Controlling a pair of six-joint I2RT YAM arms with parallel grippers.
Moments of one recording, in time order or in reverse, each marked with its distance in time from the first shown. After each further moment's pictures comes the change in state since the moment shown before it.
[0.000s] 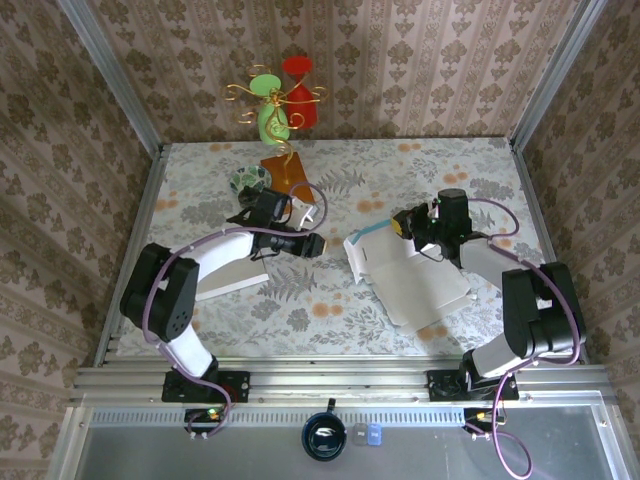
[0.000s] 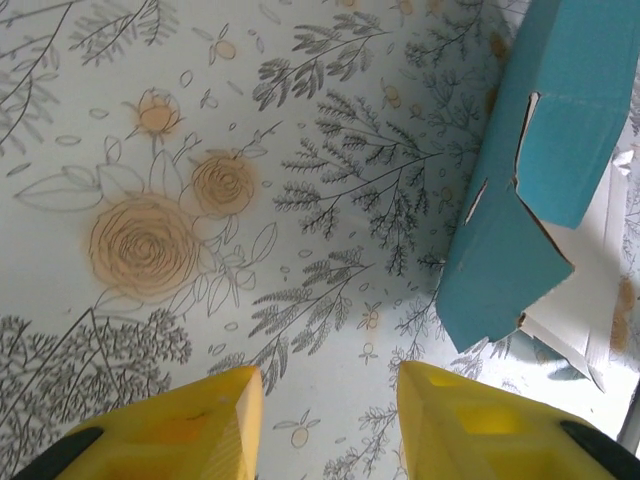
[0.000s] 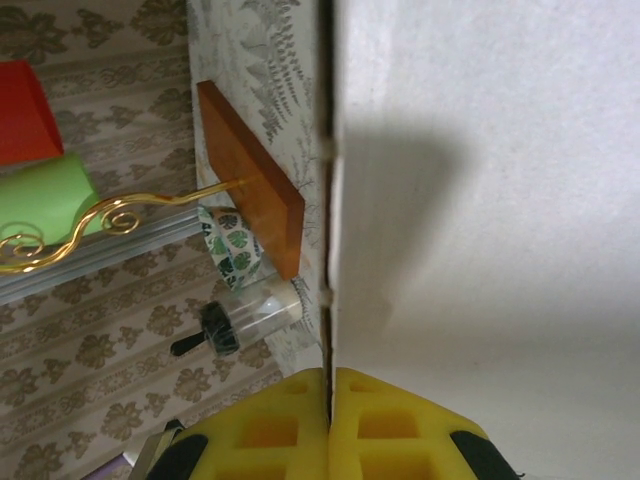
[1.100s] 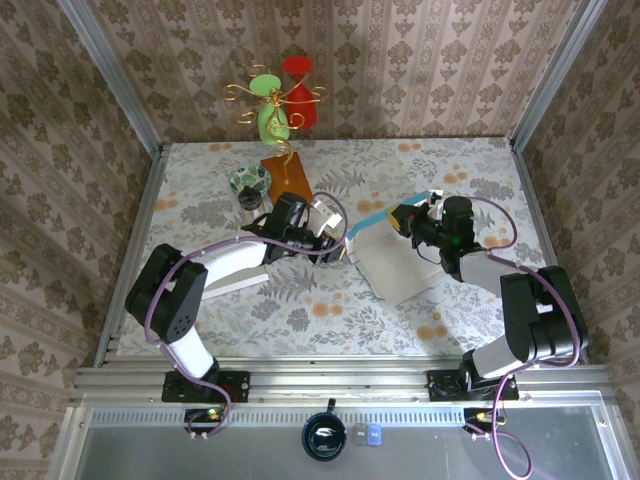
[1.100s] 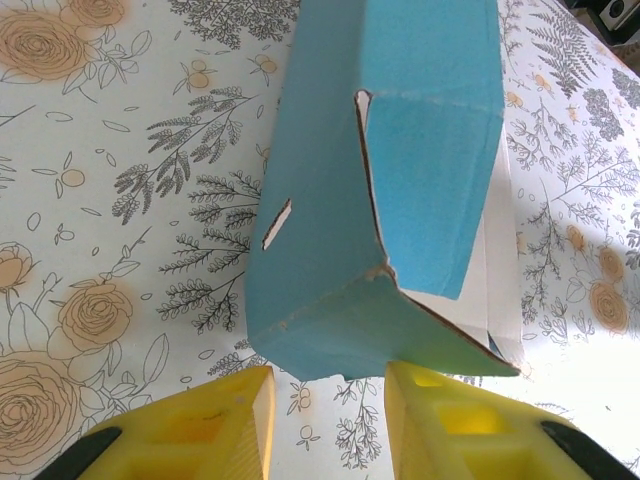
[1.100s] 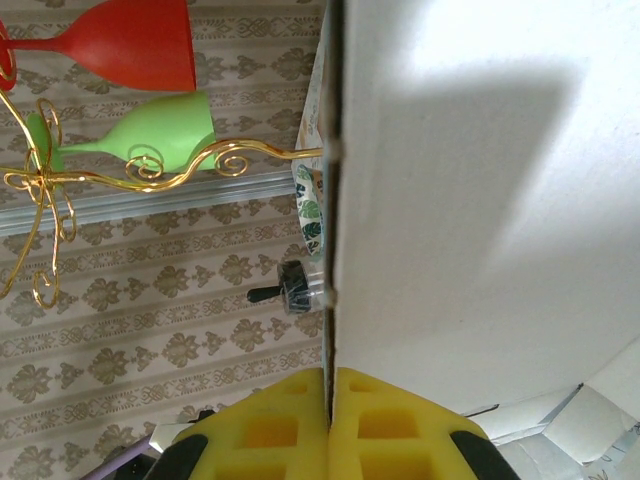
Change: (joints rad) left arm -0.119 0.004 -0.026 0.184 -0.003 0.132; right arm 0.005 -0.016 -0.122 0.374 -0.074 0.026
